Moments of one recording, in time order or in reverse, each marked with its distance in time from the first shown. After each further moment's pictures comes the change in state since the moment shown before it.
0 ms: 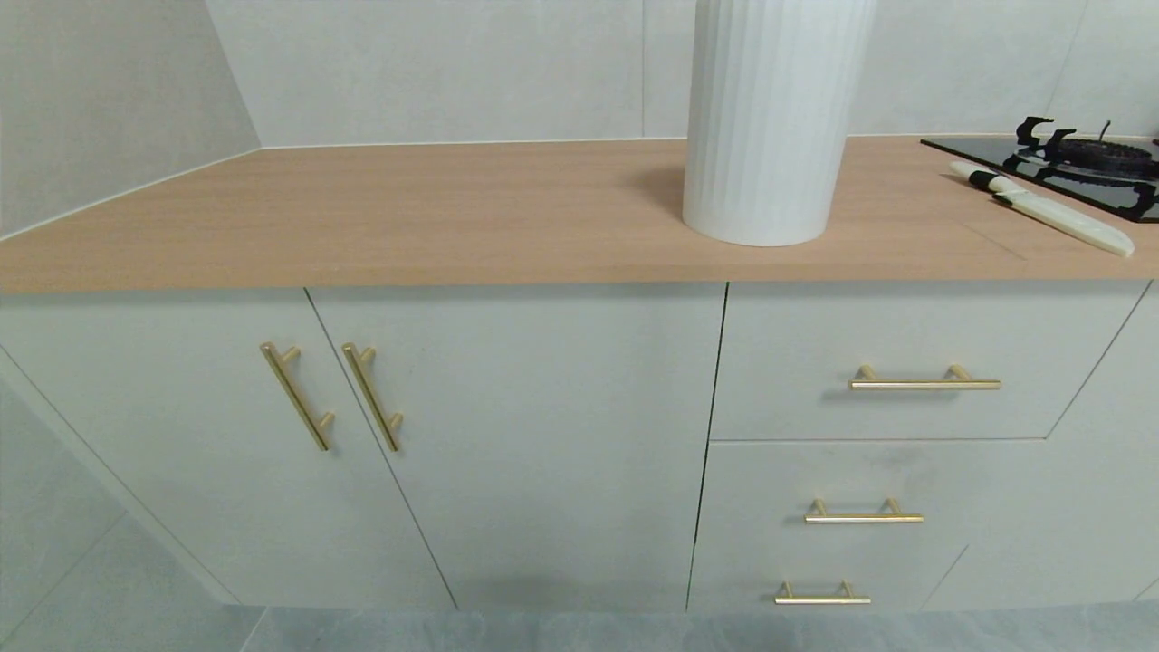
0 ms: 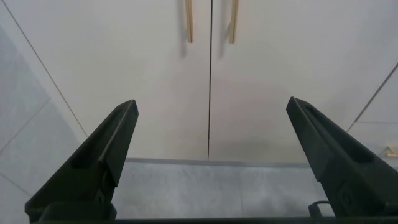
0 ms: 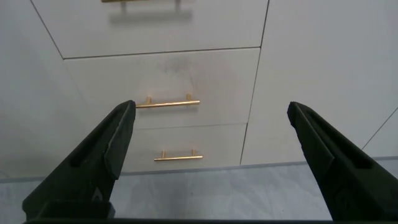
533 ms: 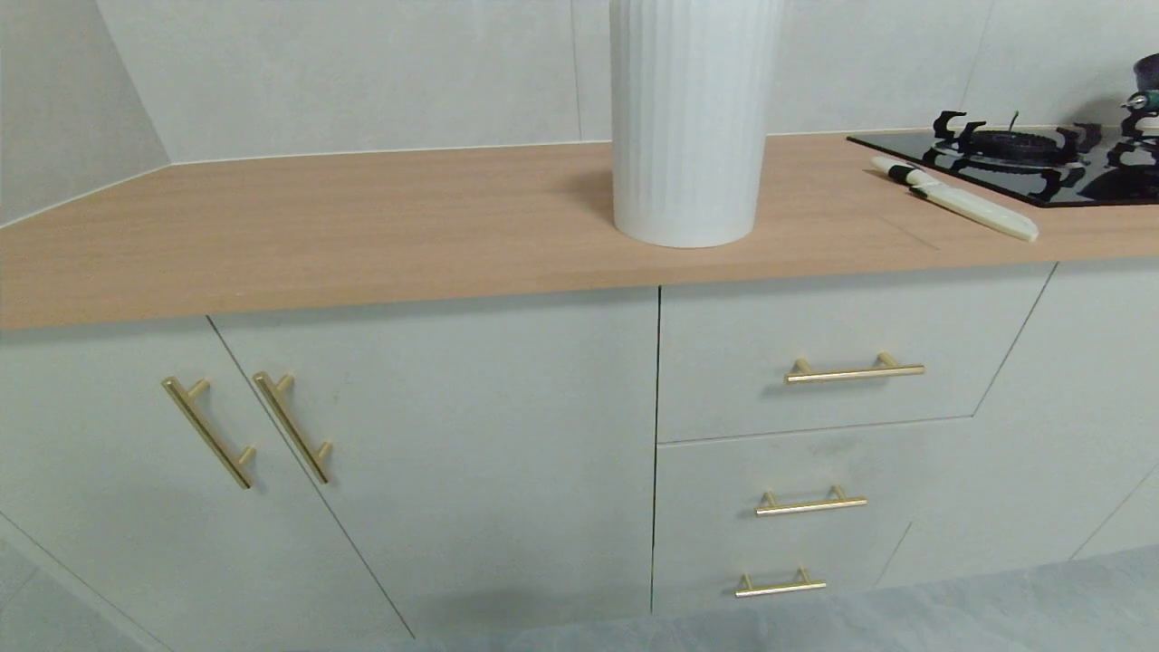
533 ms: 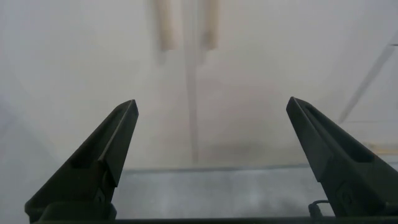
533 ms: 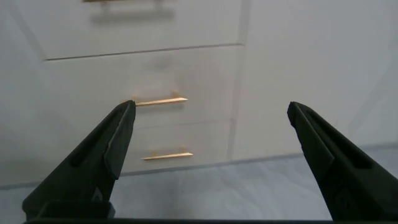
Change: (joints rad) left arm 0.000 0.000 0.000 0.000 0.000 0.000; right arm 0.000 0.001 0.000 0.000 0.000 0.000
